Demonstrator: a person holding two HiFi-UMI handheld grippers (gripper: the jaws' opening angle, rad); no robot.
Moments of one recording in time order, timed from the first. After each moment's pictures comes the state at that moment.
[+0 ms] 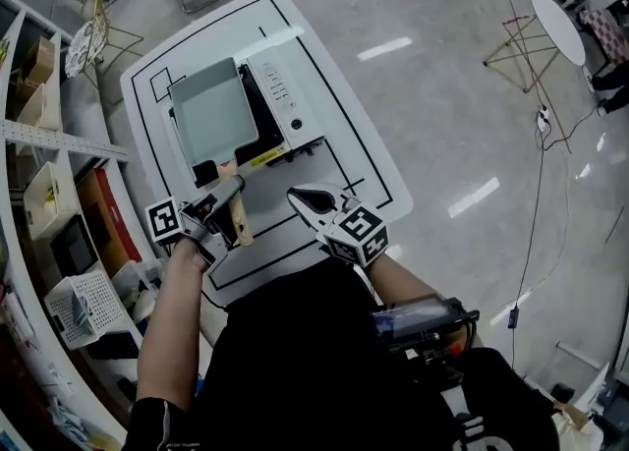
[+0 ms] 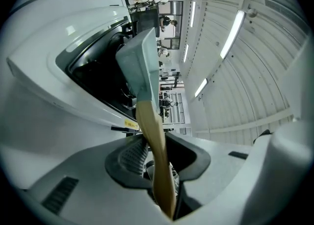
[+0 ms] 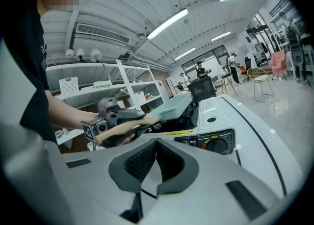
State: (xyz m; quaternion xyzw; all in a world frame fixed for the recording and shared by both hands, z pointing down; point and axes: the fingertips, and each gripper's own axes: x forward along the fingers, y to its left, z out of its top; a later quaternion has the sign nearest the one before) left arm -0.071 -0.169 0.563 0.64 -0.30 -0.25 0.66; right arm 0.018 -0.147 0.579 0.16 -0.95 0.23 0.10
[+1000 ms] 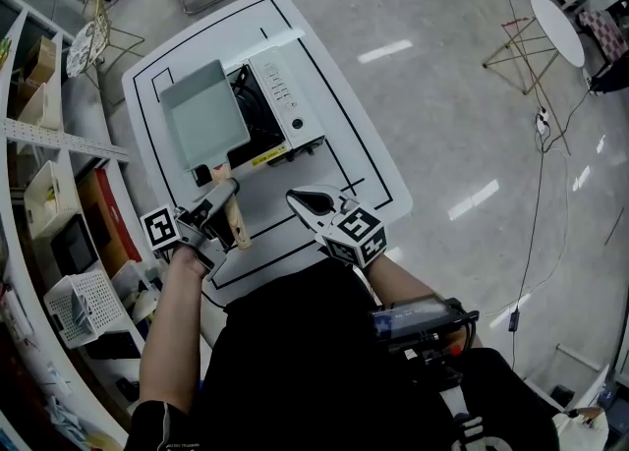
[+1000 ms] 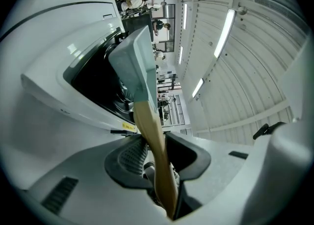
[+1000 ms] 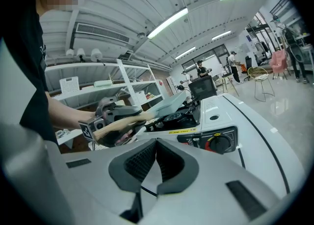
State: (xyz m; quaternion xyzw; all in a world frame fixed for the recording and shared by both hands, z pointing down) left arm -0.080 -0.158 0.550 0.66 -0.32 -0.25 0.63; right arm 0.016 -0.139 0.579 0.16 -0.95 0.24 0.10
